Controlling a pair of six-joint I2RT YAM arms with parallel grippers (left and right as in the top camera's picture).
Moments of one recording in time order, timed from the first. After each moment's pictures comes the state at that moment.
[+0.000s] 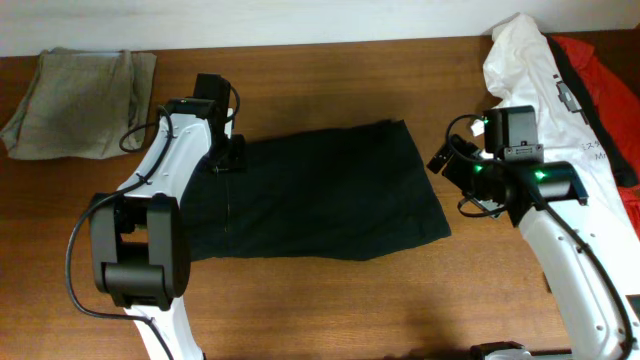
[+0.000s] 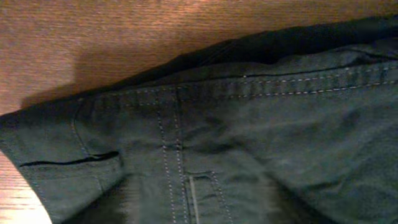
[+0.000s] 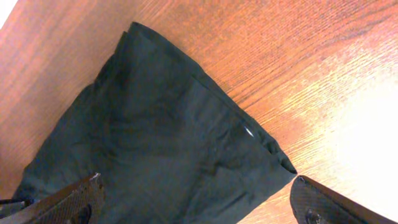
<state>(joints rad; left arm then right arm) -0.13 2.07 1.60 -0.95 -0.06 -0.15 0.05 1.34 1.16 -0.88 -0.06 0.75</state>
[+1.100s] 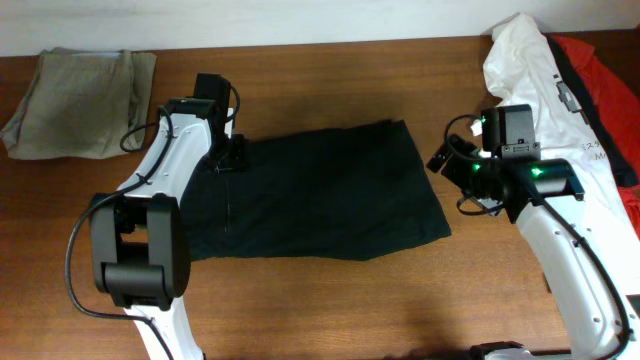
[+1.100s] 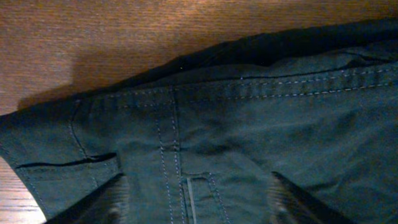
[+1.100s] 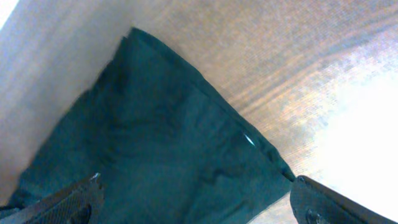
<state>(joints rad) -0.13 2.07 1.60 -0.95 -0.05 -0.15 0.05 1.36 1.16 -0.85 -0.05 0.74</state>
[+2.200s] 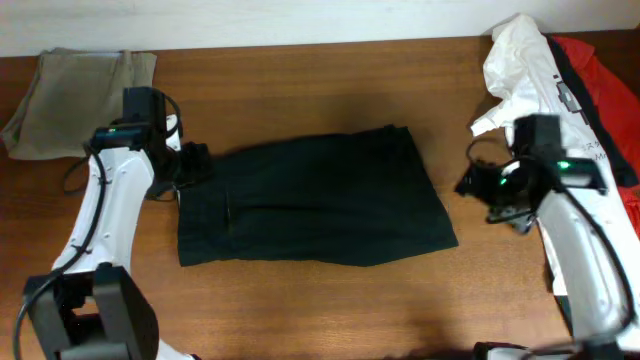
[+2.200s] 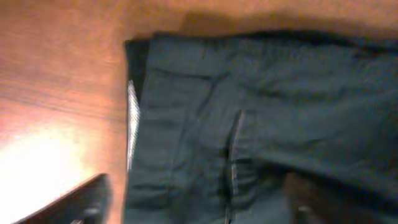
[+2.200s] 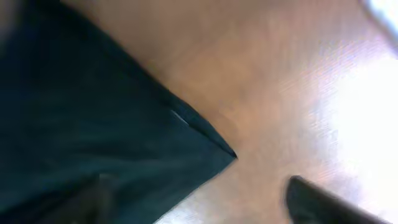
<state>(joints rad) 0.06 1.74 1.39 -0.96 0.06 -0.21 -0.13 1.40 1.15 -1.04 -0.09 0.52</state>
